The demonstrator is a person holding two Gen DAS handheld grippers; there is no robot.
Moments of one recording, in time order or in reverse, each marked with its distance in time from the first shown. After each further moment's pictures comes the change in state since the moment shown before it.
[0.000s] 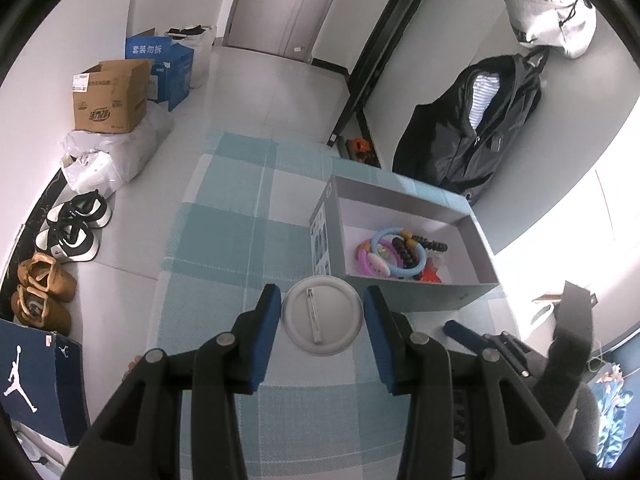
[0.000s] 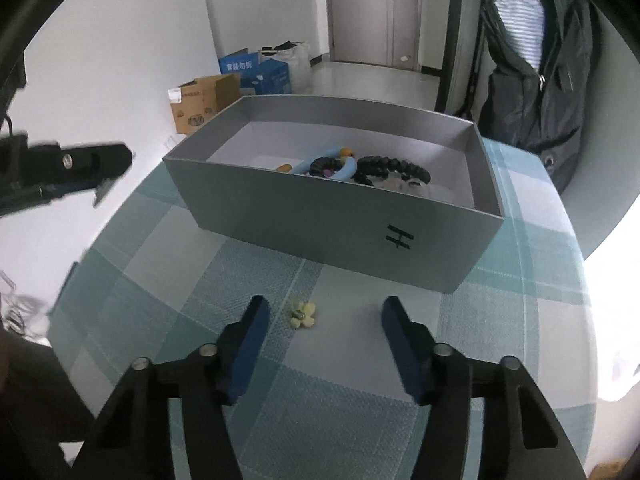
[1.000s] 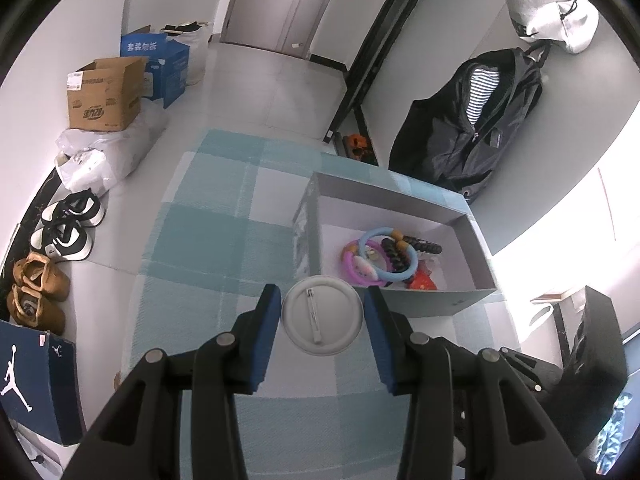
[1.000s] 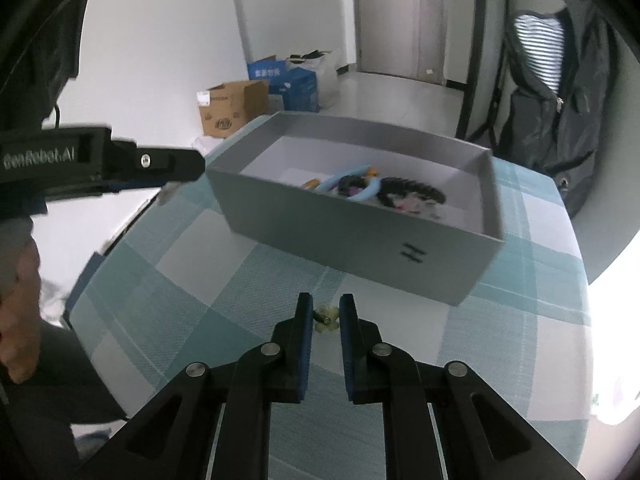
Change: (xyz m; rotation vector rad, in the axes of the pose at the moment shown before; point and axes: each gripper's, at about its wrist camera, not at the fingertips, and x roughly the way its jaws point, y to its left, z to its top) left arm 0.013 -0.015 0.004 0.010 0.015 0.002; right arm -0.020 -0.001 0.001 -0.032 -0.037 0.099
